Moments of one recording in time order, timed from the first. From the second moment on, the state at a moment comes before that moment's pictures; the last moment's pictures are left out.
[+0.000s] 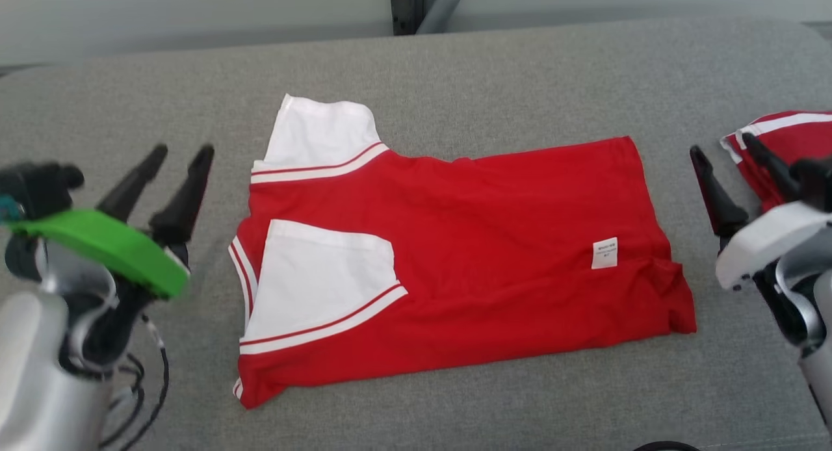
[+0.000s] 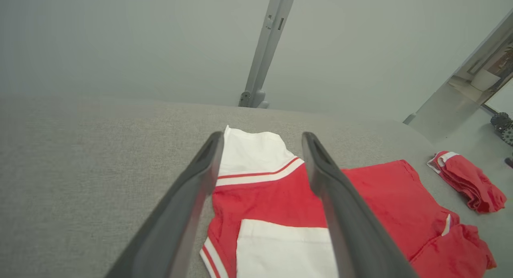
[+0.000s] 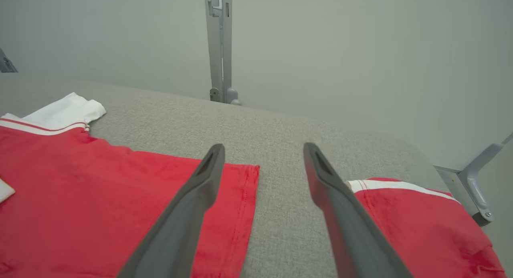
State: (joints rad) left arm -0.36 0.42 -0.23 0.10 -0.81 -0.13 0.14; right arm -0.32 -0.44 0.12 0.19 0.35 0.13 0.00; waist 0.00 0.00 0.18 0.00
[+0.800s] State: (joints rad) left arm -0.99 0.45 -0.37 0.43 -0.96 -0.11 0.69; right arm -0.87 -0.35 0.48 0.62 0.49 0.13 0.11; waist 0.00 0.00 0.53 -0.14
